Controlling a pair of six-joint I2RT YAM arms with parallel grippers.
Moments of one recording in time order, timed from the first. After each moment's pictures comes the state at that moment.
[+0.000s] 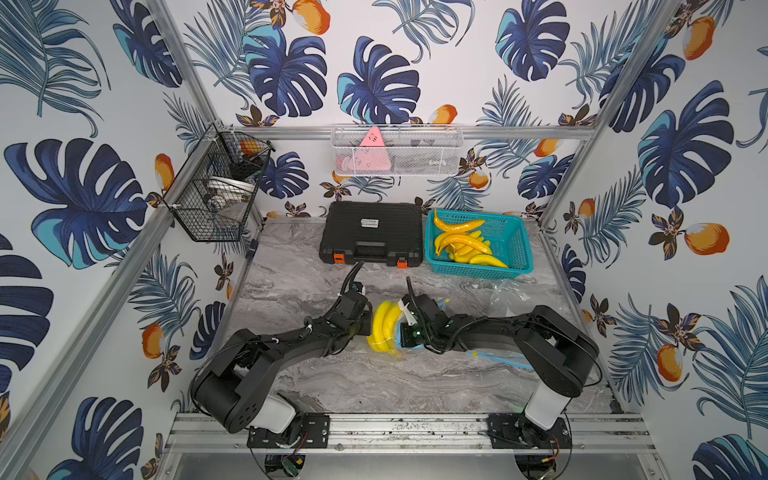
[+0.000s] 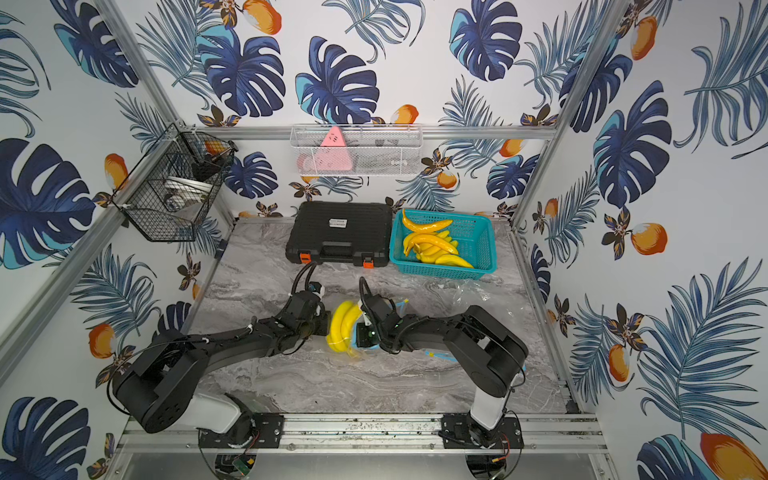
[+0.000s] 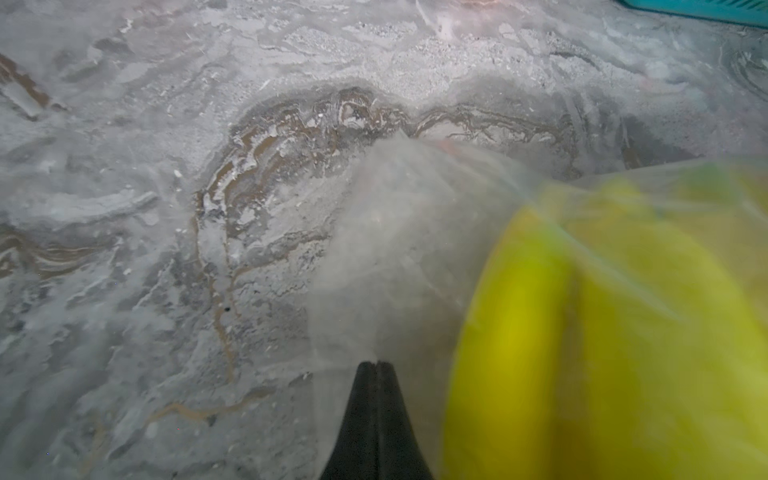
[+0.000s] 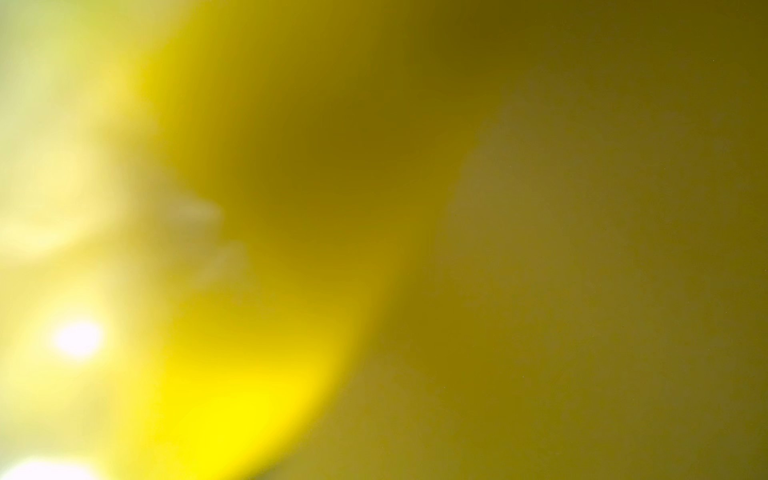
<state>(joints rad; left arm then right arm) -0.51 1.46 0.59 0.03 -0.12 -0.42 0.81 1.73 0.80 0.01 -0.28 0.68</state>
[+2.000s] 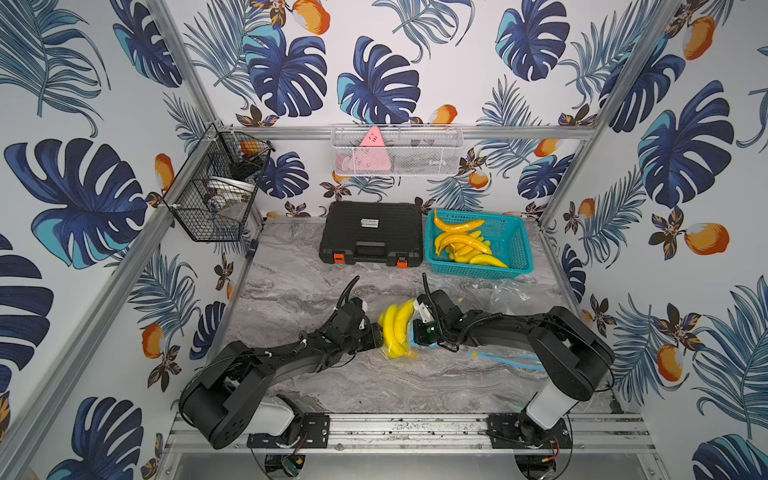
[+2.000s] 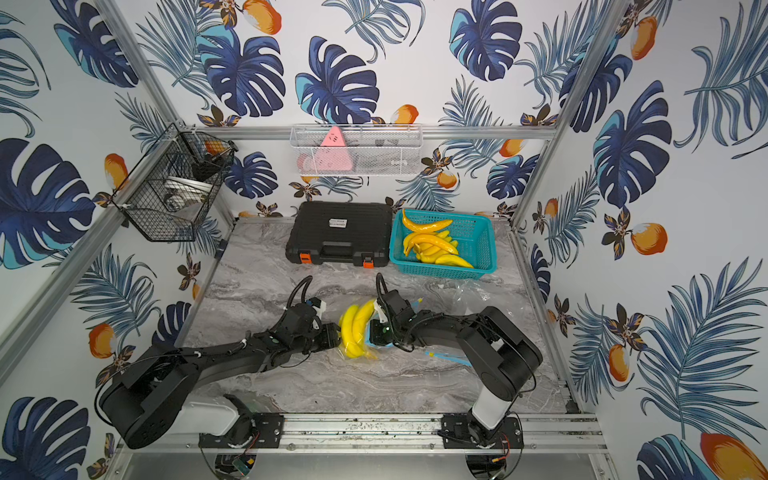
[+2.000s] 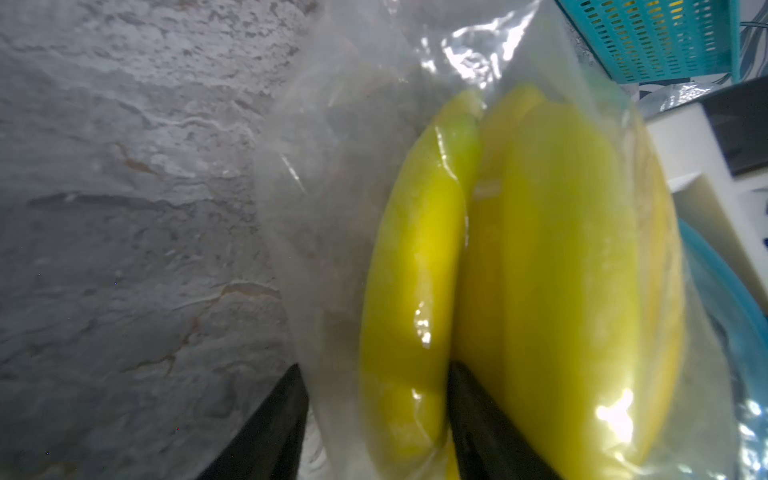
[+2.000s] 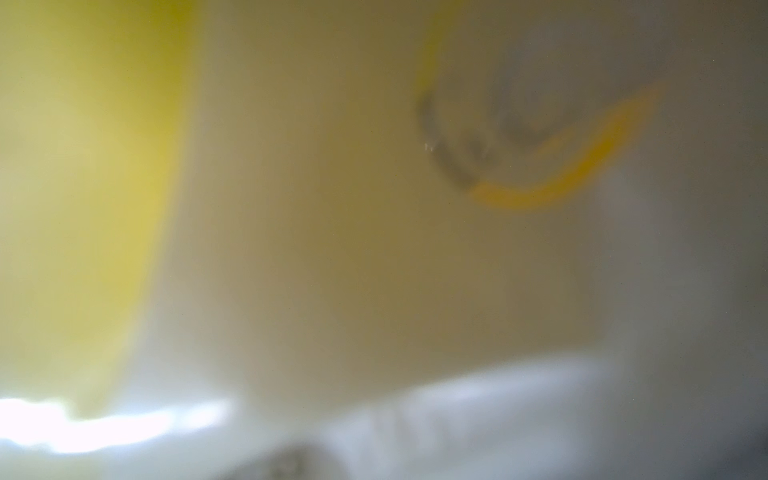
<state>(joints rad) -0.56 1.39 0.45 0.16 0.22 -0.81 0.74 1.70 0.78 -0.05 -0.33 0.74</state>
